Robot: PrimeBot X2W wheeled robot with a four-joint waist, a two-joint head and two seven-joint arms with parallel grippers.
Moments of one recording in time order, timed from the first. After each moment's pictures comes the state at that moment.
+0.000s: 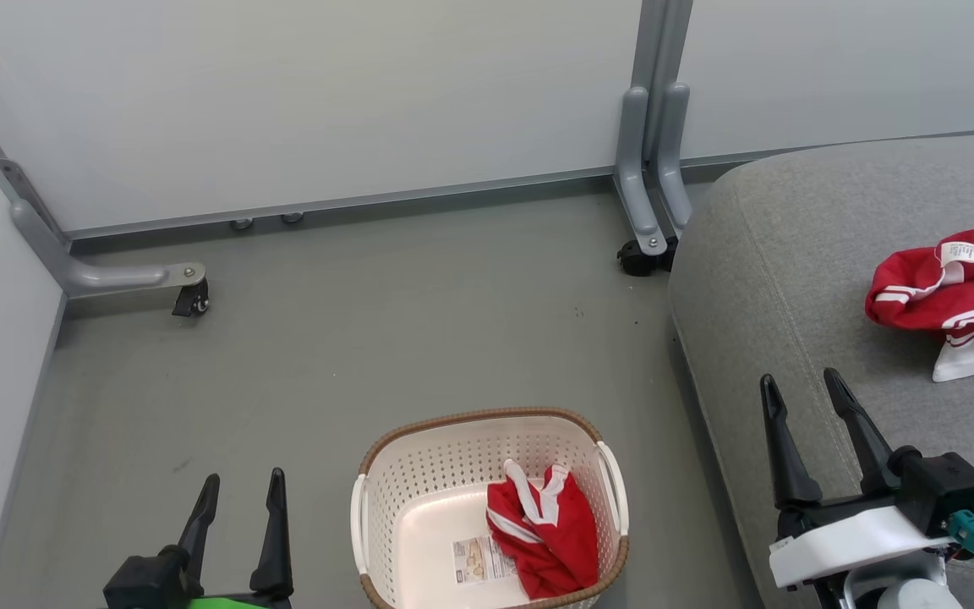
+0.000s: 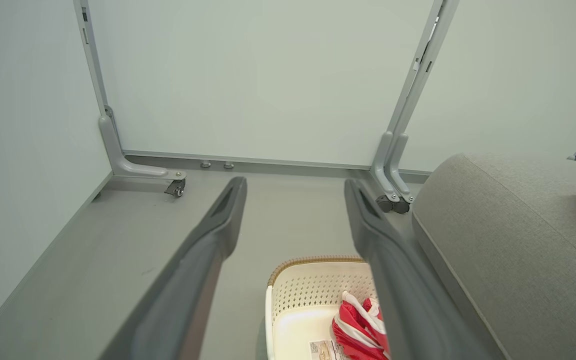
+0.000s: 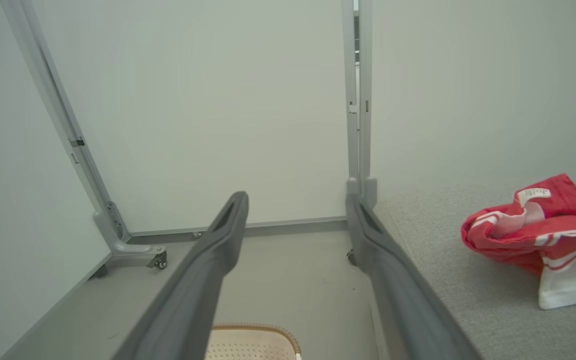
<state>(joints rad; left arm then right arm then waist) 0.09 0.05 -0.05 0.22 -0.26 -0.13 -0.26 0.05 -0.10 0.05 0.06 0.21 0.13 -0.26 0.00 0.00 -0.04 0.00</state>
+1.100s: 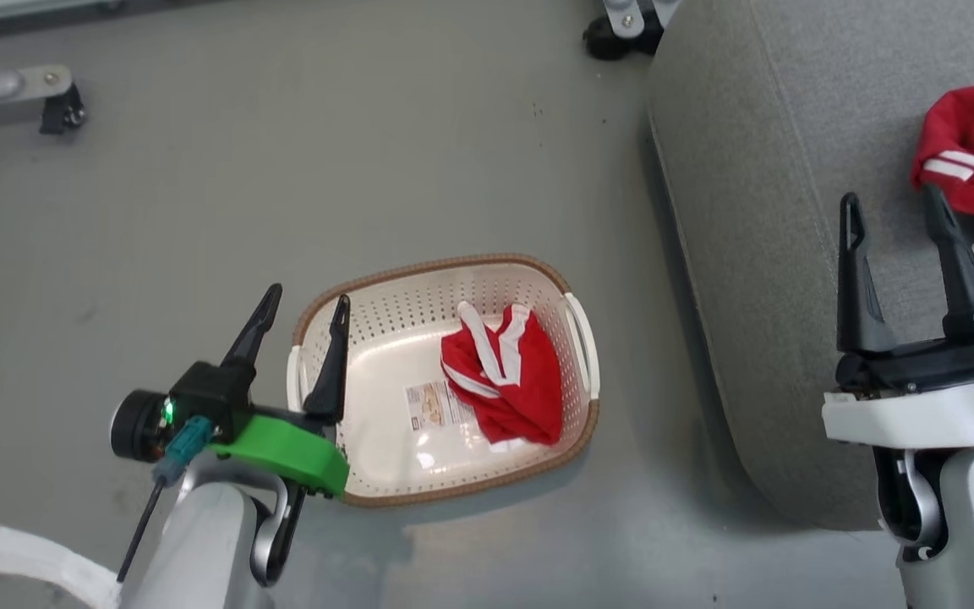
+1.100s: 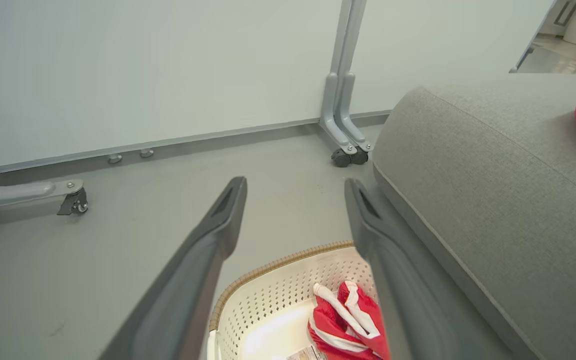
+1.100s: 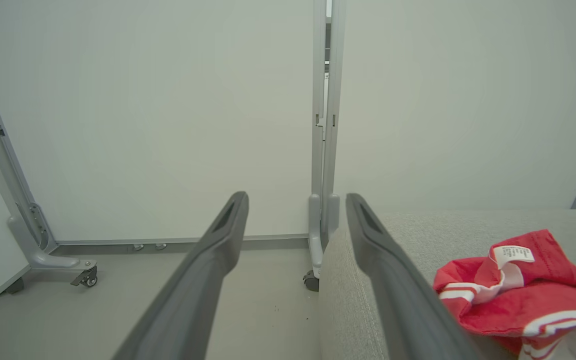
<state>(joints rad) -0.28 0.10 -0.22 0.35 -0.22 -0.13 -0.27 -0.16 -0.13 -0.03 -0.11 0.15 0.13 -0.26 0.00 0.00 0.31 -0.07</state>
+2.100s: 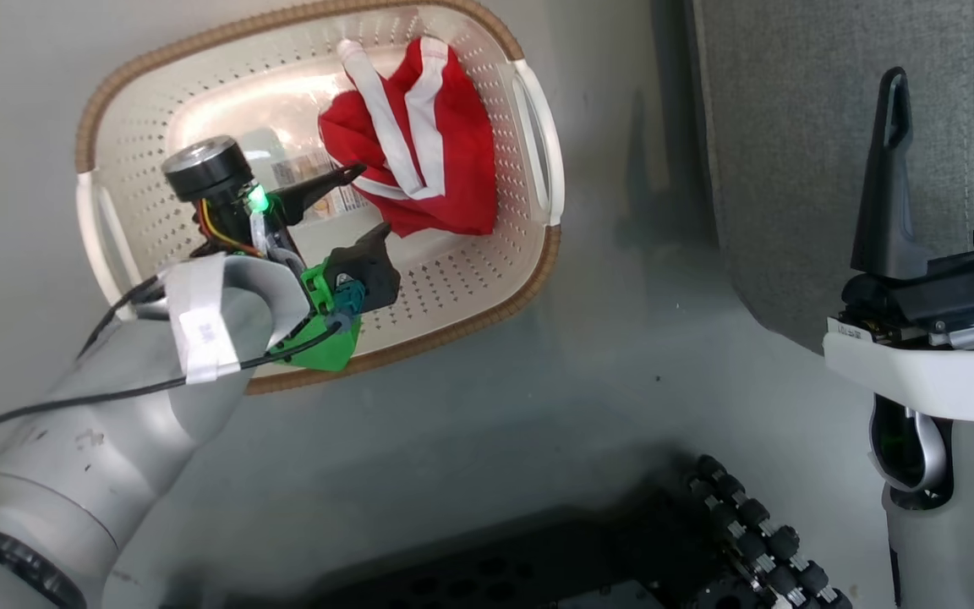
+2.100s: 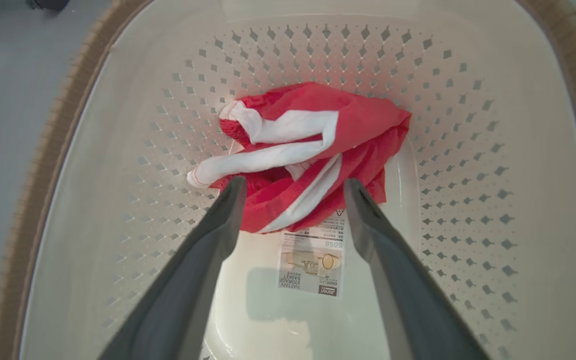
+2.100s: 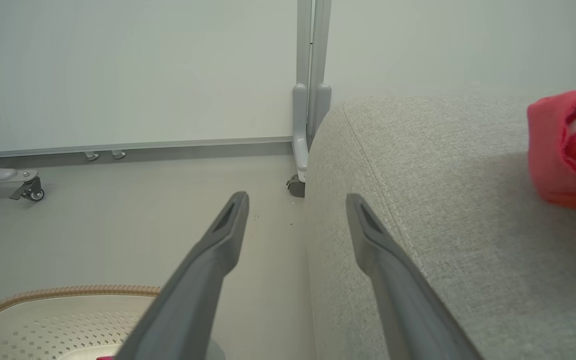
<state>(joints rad) -1.03 0.29 -1.07 0.88 0.06 -0.13 -0.26 -0.29 -0.06 -0.02 -0.29 0.14 0.13 -0.26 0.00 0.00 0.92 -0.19</state>
